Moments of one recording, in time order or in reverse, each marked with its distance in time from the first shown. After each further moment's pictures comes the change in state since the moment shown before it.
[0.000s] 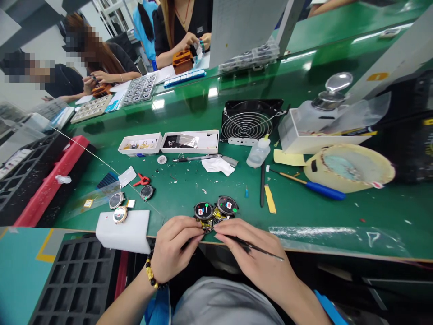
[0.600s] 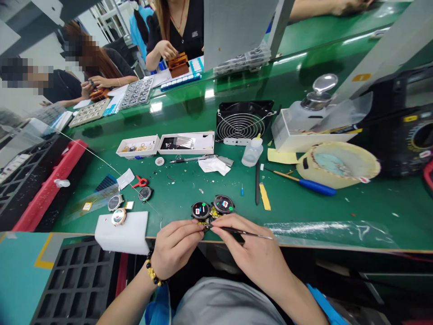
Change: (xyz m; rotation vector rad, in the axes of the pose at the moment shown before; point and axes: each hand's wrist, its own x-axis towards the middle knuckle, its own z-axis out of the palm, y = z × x) left_hand -0.006 -0.014 0.004 0.120 -0.004 0.256; right_hand 0.007 -0.005 0.003 -0.073 0.042 -0.011
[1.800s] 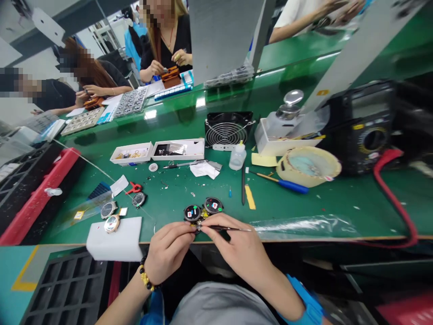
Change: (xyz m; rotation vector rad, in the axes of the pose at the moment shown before) left_hand 0.004 0.002 -0.002 -0.001 -0.013 -0.019; right_hand 0.001 -0.004 0.003 0.080 -0.025 0.052
